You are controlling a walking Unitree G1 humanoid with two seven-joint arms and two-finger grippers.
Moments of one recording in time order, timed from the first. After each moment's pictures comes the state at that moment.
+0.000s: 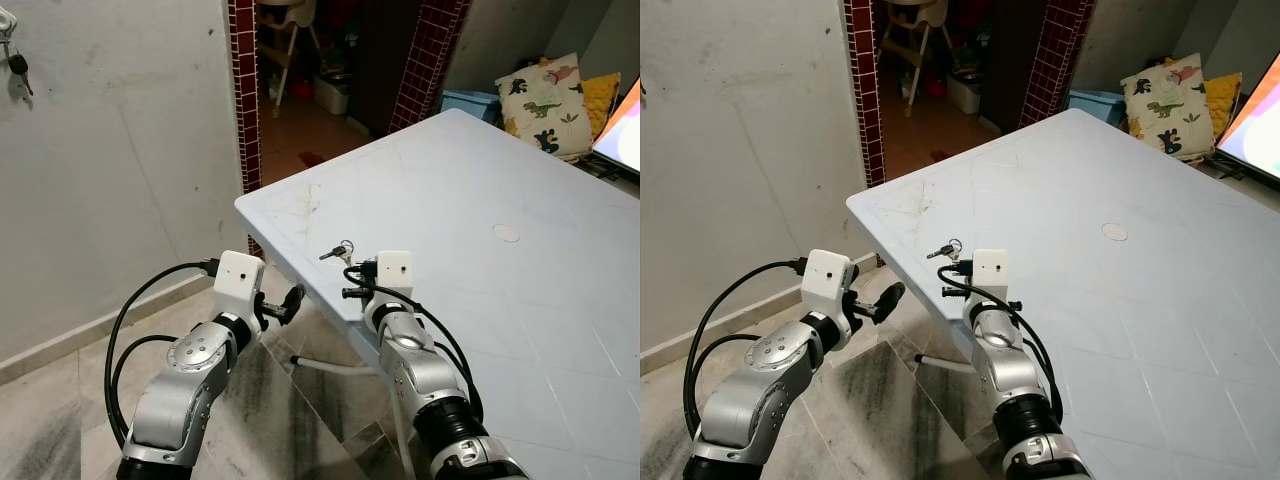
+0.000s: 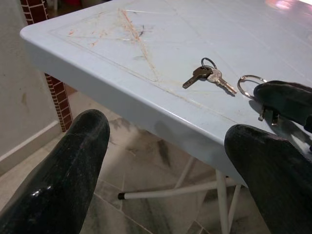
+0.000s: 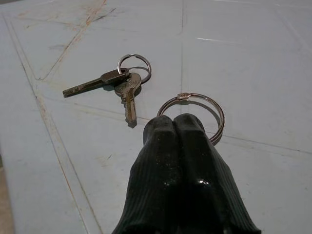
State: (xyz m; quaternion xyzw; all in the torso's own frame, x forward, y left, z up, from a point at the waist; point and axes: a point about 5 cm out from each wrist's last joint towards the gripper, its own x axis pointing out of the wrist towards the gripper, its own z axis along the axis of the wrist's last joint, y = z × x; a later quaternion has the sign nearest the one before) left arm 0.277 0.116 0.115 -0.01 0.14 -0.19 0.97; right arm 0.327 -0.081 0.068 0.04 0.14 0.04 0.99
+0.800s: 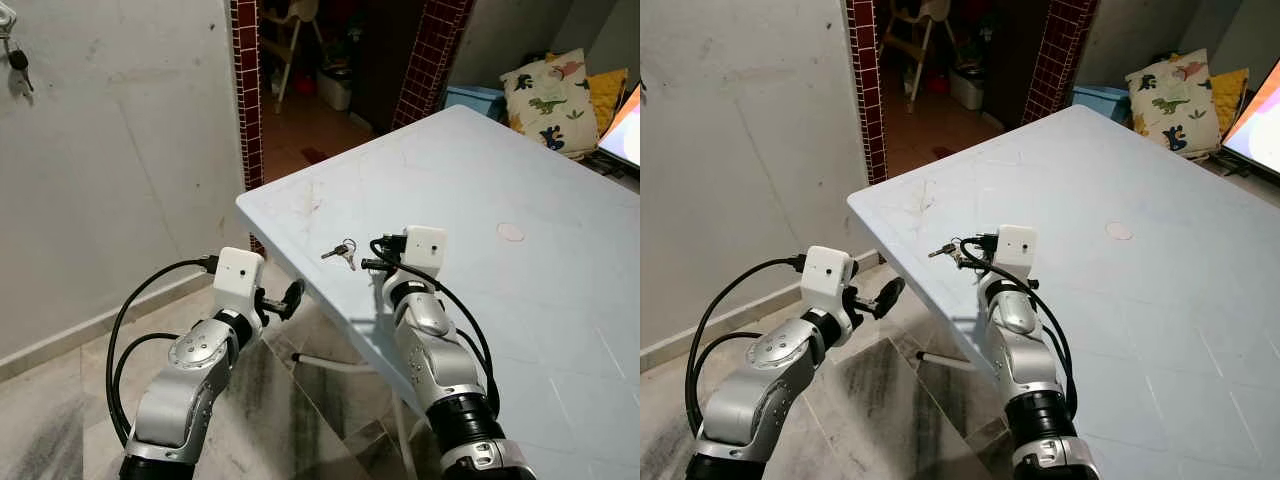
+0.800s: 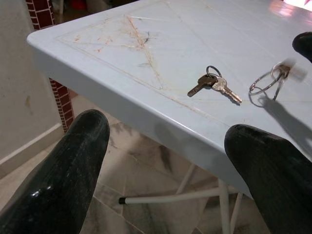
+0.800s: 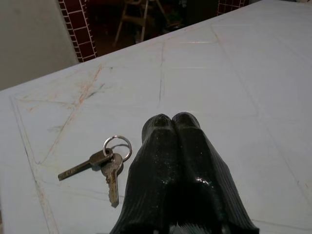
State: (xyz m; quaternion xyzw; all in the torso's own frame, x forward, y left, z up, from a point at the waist) left arm 0.279 0.114 0.119 -0.02 0.13 -0.19 0.97; right arm 0.336 -0.098 0.110 0.08 0.05 0.03 1.00
